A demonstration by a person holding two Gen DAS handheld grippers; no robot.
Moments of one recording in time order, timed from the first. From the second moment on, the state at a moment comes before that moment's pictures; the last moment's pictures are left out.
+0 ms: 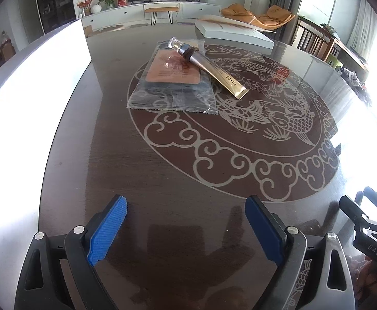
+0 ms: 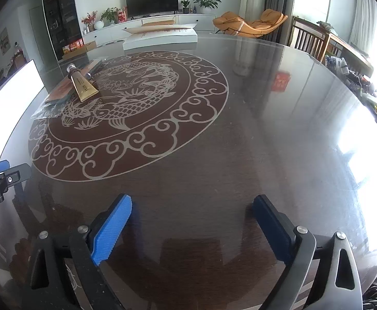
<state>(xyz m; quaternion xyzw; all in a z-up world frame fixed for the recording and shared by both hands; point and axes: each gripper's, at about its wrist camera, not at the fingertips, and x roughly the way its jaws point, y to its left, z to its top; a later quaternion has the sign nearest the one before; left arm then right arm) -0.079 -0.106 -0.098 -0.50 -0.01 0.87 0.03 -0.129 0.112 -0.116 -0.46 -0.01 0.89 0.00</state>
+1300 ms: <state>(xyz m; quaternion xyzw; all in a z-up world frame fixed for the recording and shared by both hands) -0.083 -0.109 -0.105 -0.47 0.02 0.88 0.04 -0.344 -0.062 -0.102 -0.51 -0.05 0.83 -0.23</state>
